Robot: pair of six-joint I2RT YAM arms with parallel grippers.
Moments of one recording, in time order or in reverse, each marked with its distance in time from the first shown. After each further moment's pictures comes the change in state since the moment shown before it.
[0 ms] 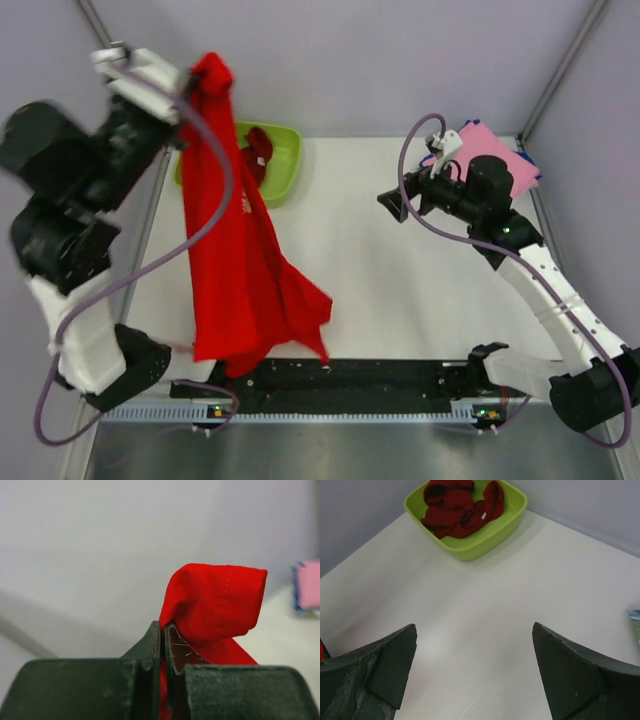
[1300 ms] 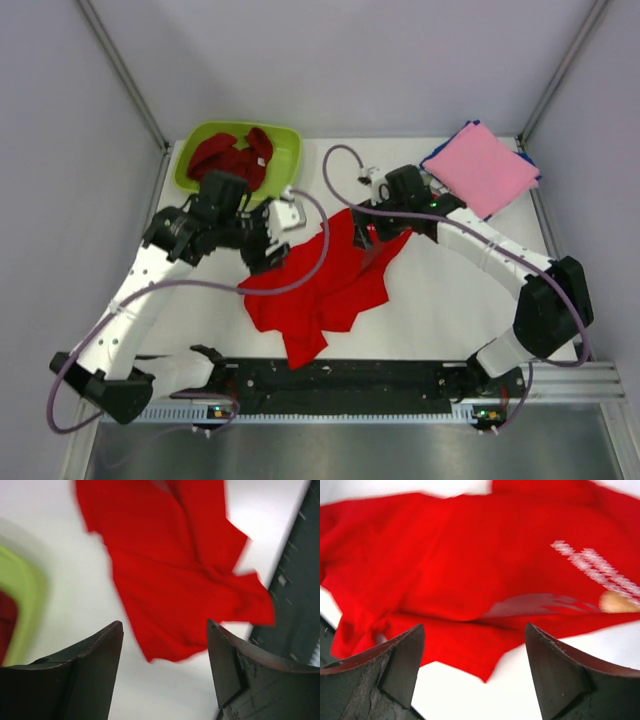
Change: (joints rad) left arm -0.040 -0.115 -1.022 -0.209 0.417 0.098; right arm 0.128 0.381 0.117 -0.335 0.163 -0.002
